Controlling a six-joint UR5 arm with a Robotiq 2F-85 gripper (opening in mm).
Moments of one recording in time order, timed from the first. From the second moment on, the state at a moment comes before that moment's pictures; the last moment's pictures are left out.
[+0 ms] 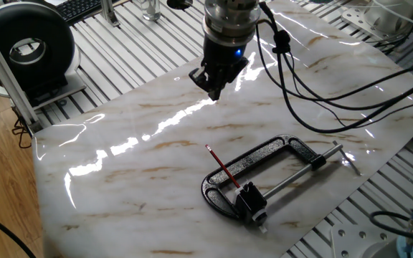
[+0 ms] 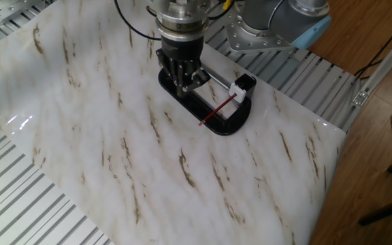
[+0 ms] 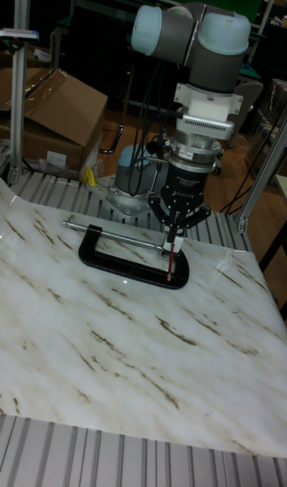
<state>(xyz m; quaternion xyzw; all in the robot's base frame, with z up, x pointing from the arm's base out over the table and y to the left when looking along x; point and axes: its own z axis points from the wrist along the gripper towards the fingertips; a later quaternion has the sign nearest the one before) 0.471 0.073 0.190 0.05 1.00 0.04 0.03</state>
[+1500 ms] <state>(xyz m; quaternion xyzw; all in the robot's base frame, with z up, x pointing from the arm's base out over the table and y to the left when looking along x) 0.476 0.077 0.186 0.07 1.00 0.04 0.04</state>
